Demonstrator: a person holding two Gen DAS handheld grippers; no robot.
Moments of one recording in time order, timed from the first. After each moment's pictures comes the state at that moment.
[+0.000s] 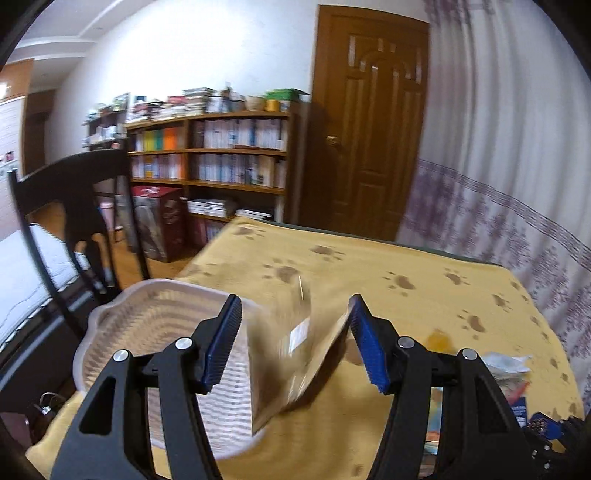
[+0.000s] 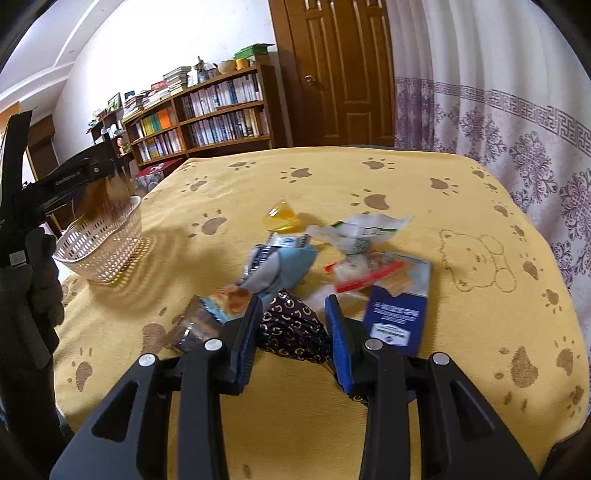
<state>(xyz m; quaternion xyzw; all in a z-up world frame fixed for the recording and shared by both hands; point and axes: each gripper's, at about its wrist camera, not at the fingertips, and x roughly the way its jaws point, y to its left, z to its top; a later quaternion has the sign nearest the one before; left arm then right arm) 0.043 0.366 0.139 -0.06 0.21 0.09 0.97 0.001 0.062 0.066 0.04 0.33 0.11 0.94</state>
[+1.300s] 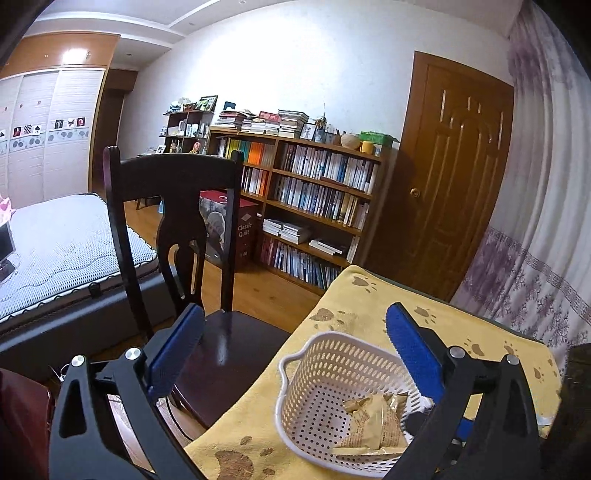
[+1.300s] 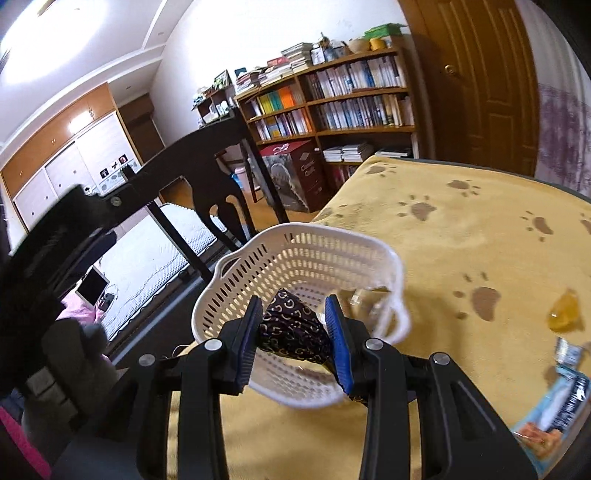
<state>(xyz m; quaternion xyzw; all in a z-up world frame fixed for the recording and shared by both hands) -0.010 0.505 0.160 -0.14 0.16 0.20 0.96 0.076 0.329 0.114 0.05 0.35 0.33 0.88</state>
